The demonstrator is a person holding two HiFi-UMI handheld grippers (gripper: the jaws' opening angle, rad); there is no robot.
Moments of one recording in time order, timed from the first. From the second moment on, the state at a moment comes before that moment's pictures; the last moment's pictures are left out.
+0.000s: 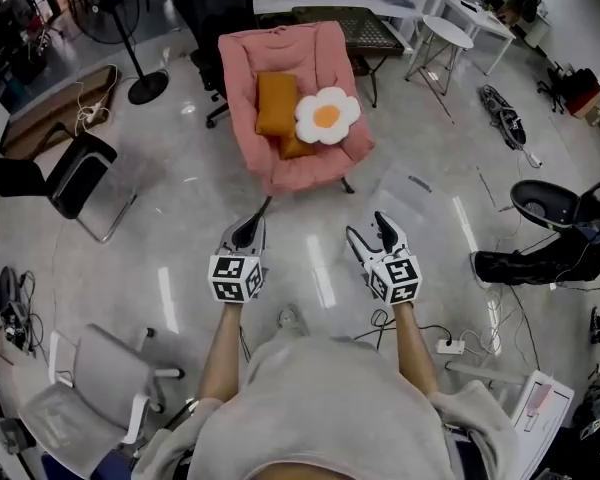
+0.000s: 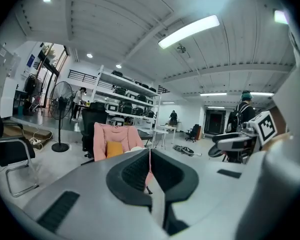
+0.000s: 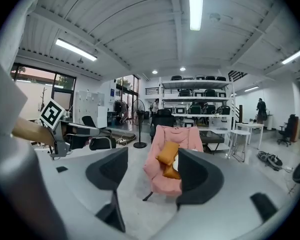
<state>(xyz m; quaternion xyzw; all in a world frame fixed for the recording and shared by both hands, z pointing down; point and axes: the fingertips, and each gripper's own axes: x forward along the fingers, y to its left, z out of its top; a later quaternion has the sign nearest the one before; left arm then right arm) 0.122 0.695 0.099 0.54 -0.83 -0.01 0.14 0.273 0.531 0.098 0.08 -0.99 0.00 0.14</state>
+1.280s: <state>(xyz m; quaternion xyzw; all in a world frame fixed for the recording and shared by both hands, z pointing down) -0.174 0.438 0.135 0.48 -0.86 0.03 0.20 -0.055 0.261 0.157 0.00 -0.99 0.06 0.16</state>
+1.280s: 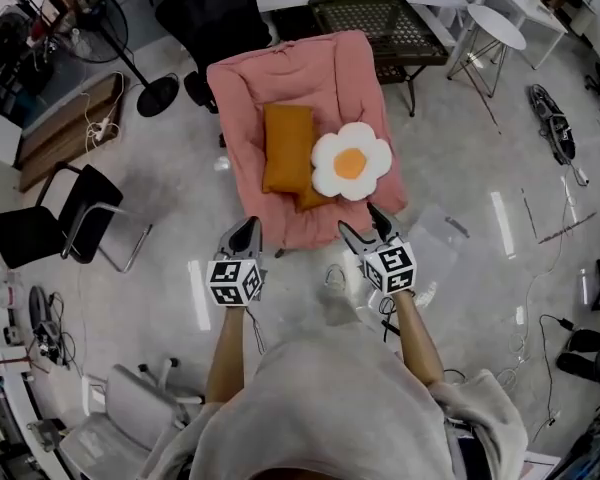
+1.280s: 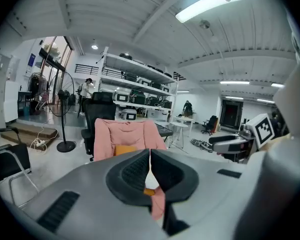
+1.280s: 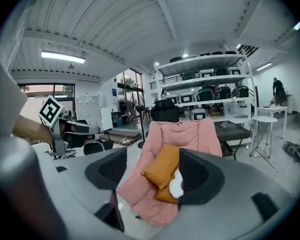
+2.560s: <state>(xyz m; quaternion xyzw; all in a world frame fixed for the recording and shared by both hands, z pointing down) -0.411 0.364 0.278 0.47 -0.84 0.02 0.28 -0.338 0.218 0.394 -0.03 -0.93 0.17 0.31</state>
